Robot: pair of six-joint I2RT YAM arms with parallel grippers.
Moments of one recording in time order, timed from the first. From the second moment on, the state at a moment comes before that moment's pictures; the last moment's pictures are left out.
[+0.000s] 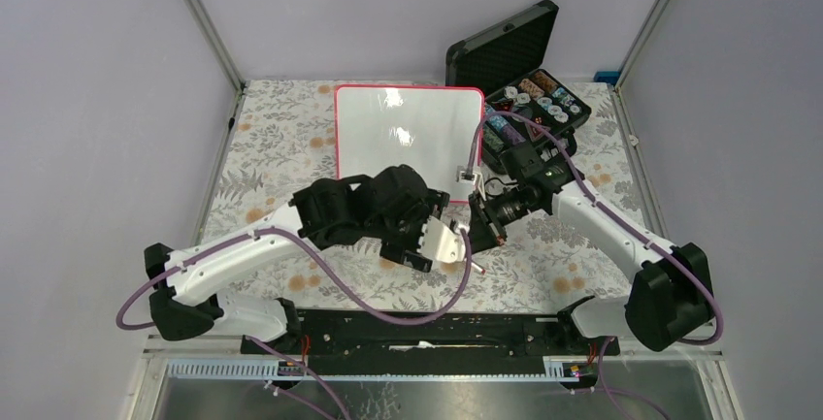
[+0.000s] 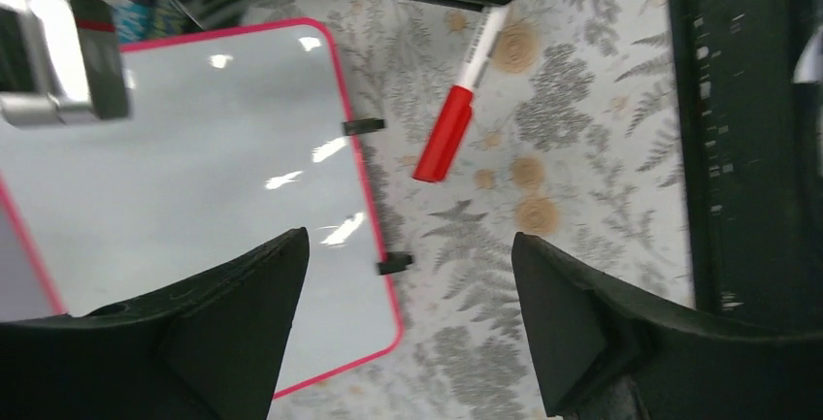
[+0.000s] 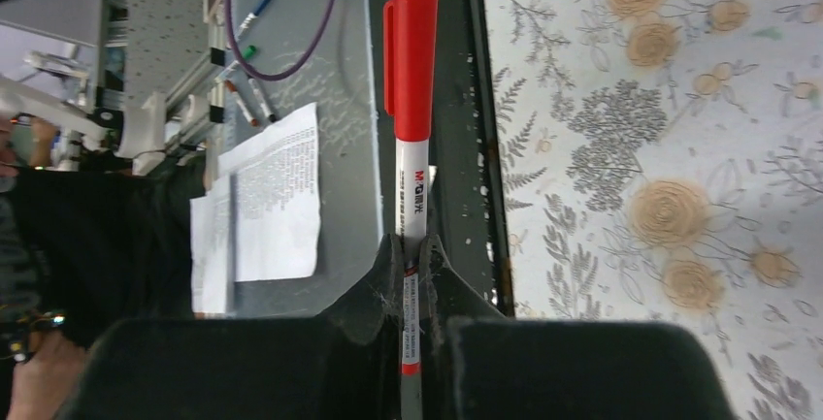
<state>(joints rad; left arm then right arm) -1.12 1.31 1.45 -1.01 0.08 0.77 0.46 1.34 1.01 -0.92 -1.12 -0.40</state>
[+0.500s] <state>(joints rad) -1.28 1.29 1.31 -0.95 -0.12 1.03 0.50 1.31 0.95 -0.77 -1.23 -0.19</state>
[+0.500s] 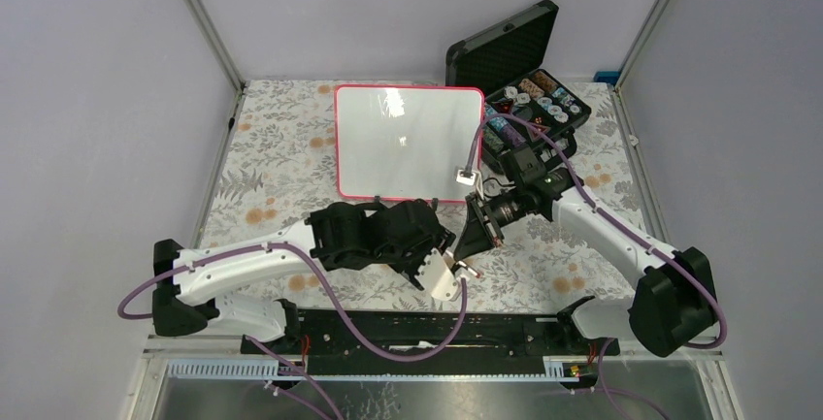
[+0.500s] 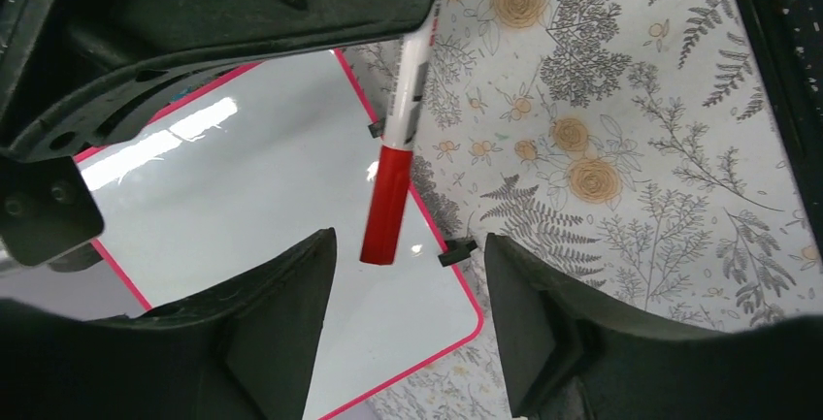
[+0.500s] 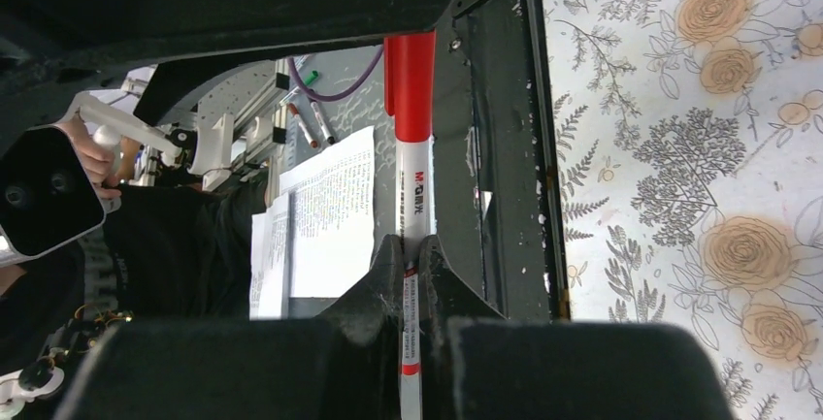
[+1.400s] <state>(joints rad) -1.13 1.30 1.28 -0.97 0.04 0.89 0.55 1.23 0.99 -0.68 -1.11 0.02</state>
